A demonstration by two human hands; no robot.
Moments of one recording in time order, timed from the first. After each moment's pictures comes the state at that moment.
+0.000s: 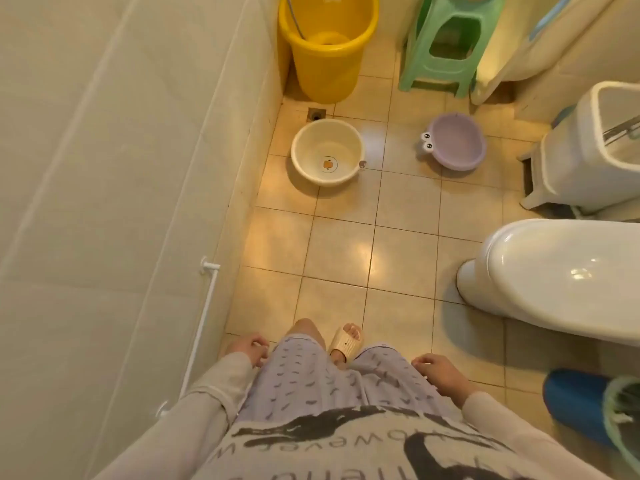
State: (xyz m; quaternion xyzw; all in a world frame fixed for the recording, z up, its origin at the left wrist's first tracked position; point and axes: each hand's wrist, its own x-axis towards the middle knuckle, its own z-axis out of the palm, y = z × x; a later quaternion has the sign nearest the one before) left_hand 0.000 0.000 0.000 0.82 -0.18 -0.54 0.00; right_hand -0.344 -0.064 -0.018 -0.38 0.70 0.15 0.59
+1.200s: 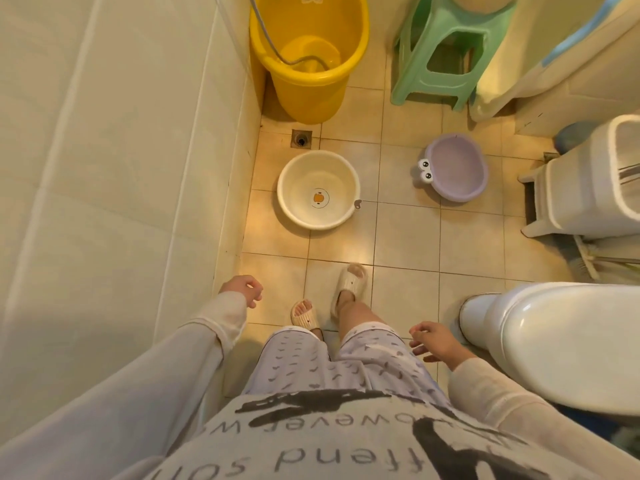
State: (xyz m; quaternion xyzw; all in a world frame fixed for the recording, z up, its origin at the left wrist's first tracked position) left_hand 0.143 -0.377 -0.012 0.81 -0.26 -0.52 0.00; right_hand -0.236 -0.370 -0.031 -0.33 0.74 0.13 0.56
